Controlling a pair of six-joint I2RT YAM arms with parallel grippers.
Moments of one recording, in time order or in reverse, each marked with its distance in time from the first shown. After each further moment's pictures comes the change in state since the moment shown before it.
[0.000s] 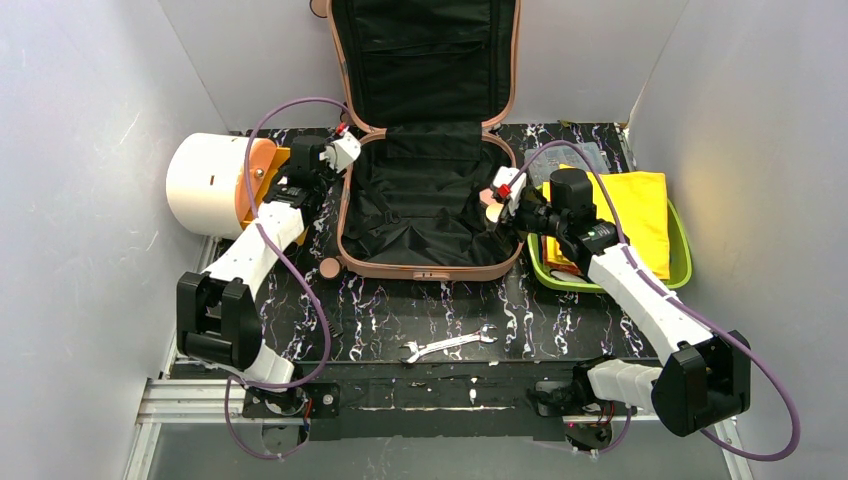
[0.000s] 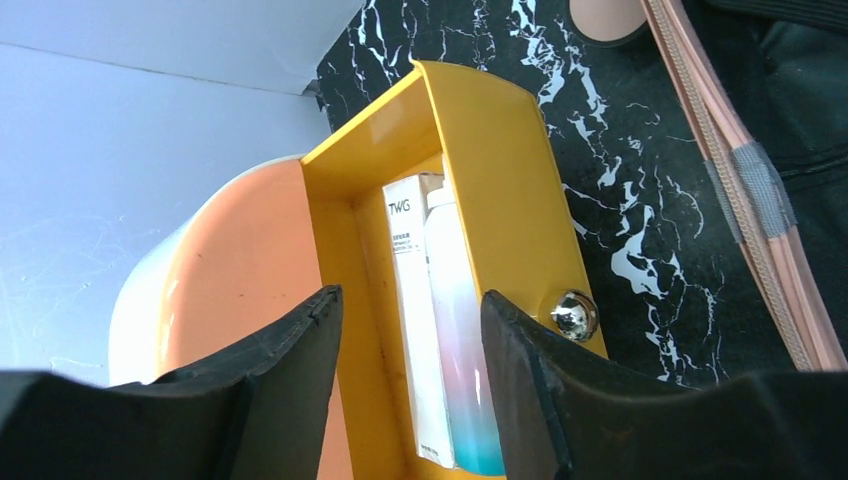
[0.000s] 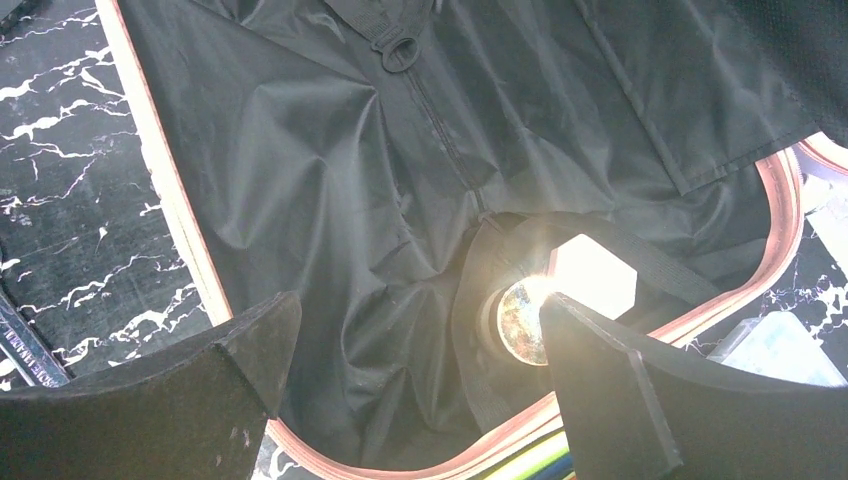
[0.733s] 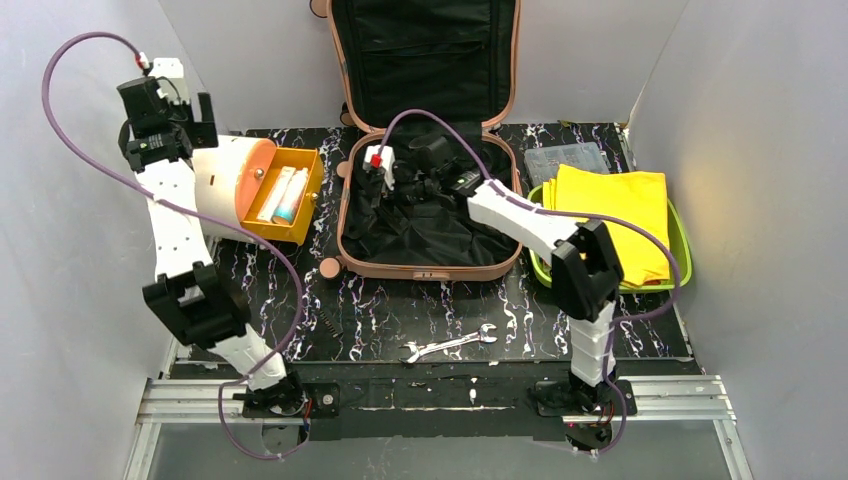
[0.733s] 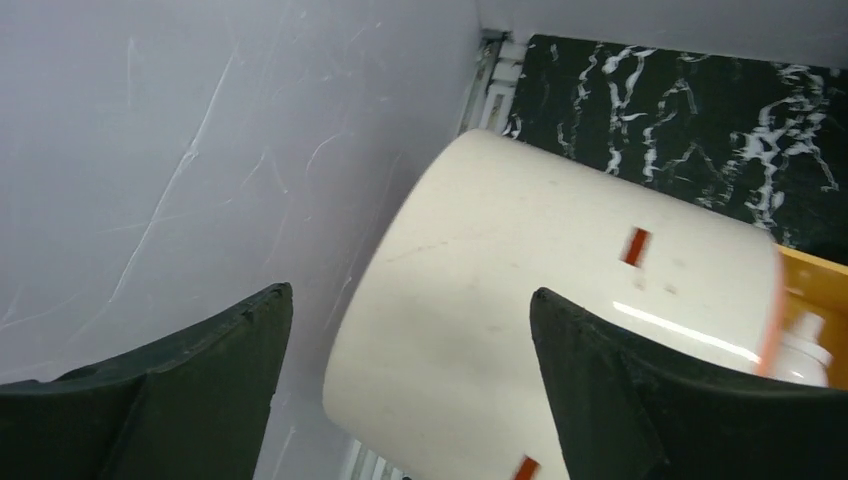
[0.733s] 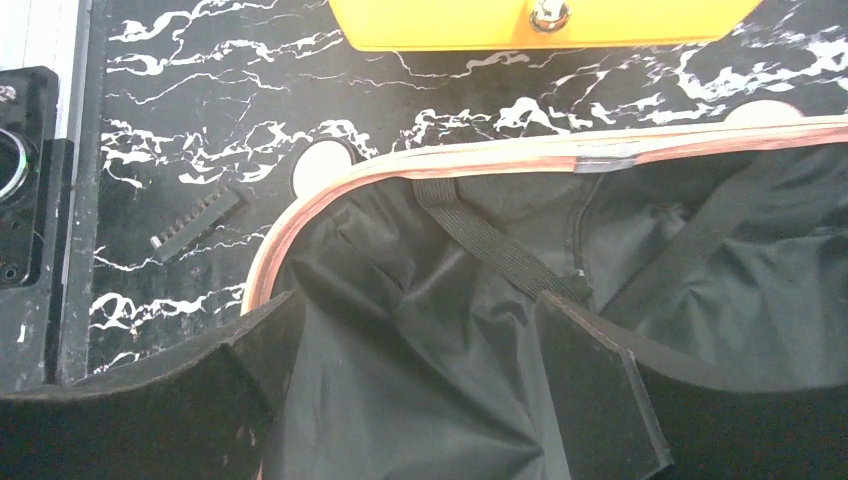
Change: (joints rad) left arm 0.611 0.137 0.651 -0.379 0.370 -0.495; right arm 0.387 0.754 0.755 -0.046 -0.074 0.203
